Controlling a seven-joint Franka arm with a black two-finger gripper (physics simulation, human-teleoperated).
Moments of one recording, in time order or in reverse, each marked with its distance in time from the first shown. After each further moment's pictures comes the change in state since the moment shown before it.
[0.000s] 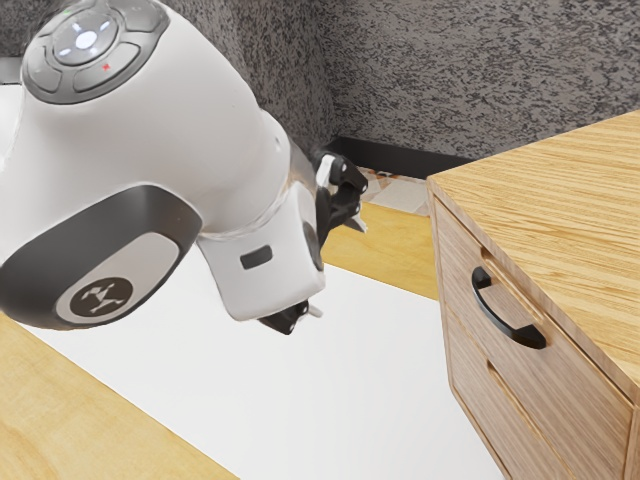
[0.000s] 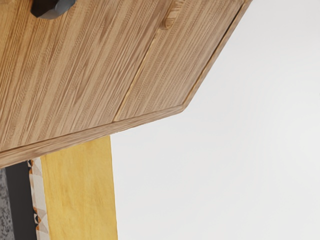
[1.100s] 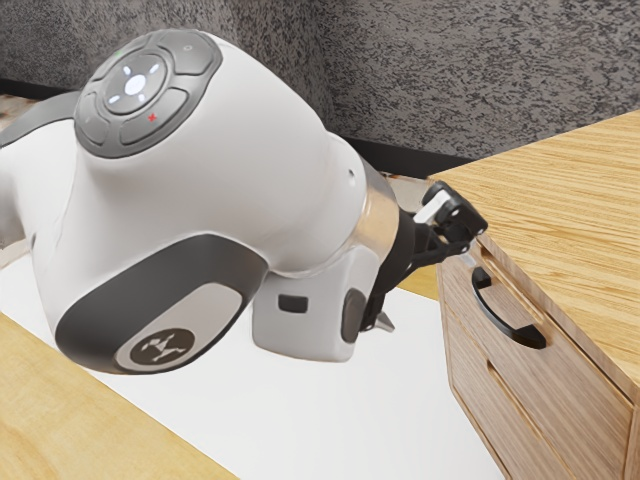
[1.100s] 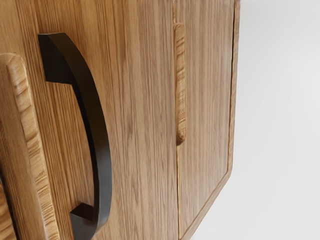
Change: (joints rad) arm -0.004 0.076 -0.109 0.022 -0.043 0.159 0.447
